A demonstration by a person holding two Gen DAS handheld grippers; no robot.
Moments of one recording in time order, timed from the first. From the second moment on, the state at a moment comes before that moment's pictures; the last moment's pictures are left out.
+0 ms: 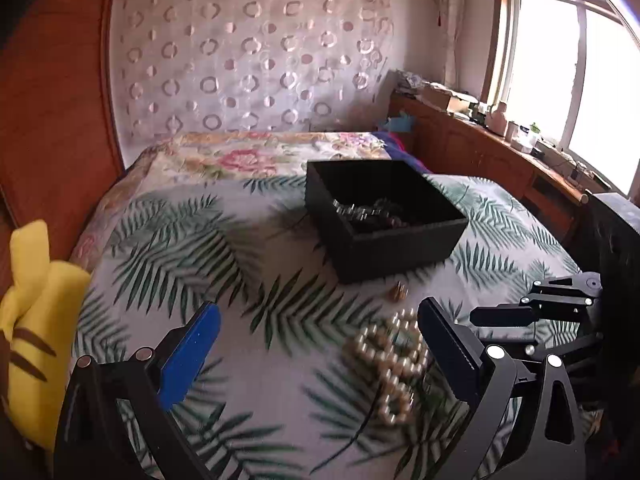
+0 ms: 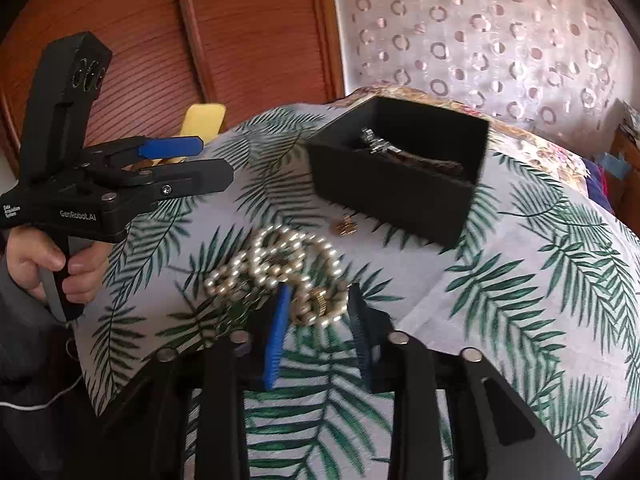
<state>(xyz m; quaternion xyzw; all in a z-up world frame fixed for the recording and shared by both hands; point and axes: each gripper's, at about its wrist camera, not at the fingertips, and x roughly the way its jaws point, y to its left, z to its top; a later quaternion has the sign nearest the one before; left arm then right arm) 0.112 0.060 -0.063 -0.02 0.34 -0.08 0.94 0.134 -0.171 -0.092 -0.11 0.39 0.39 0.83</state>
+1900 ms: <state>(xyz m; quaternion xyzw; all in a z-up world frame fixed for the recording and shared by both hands) 0.091 0.067 -0.093 -0.03 0.38 -0.08 0.92 0.148 -0.096 -0.098 -0.31 0.42 0.44 0.73</state>
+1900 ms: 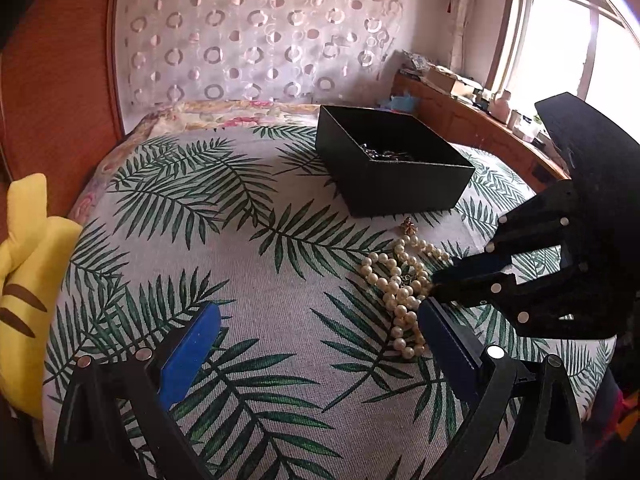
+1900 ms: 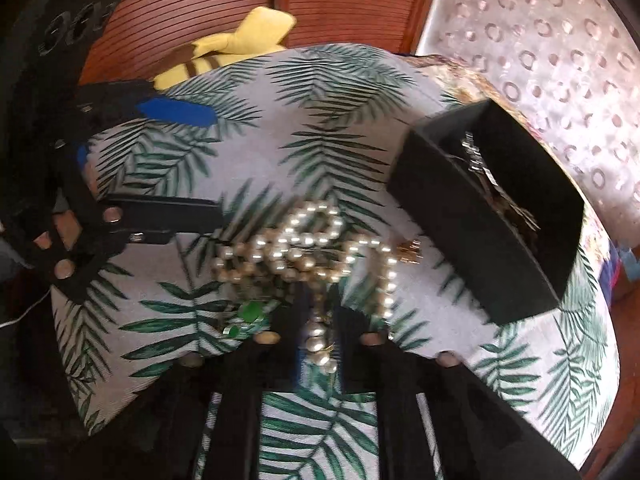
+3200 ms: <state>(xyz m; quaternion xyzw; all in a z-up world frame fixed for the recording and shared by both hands) 0.087 -0.002 -0.095 0.02 0.40 -0.16 0.90 0.160 -0.235 0.064 -0.10 0.22 0.33 0.91</state>
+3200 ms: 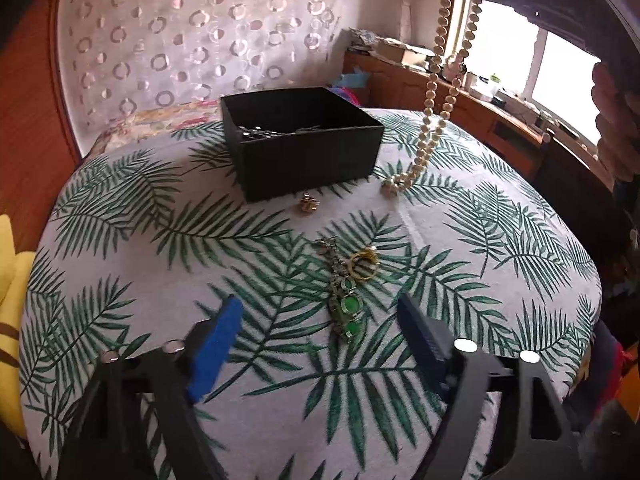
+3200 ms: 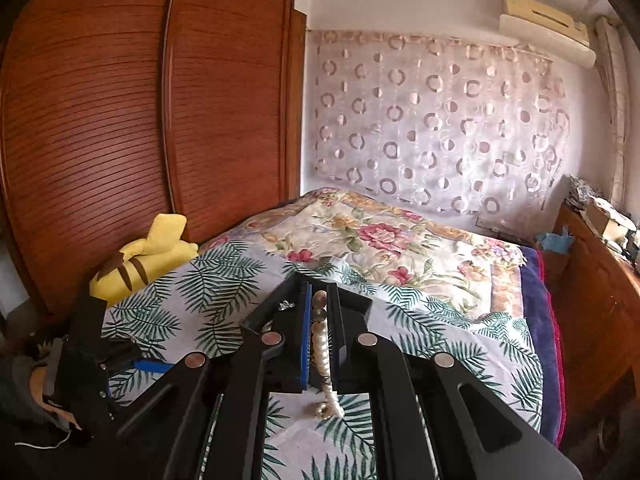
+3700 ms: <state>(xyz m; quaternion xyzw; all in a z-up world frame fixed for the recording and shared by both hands) 0.089 -0.029 -0.105 0.09 0.41 -0.16 0.89 0.167 -0.248 0.027 -0.09 0.26 0.31 0.91</state>
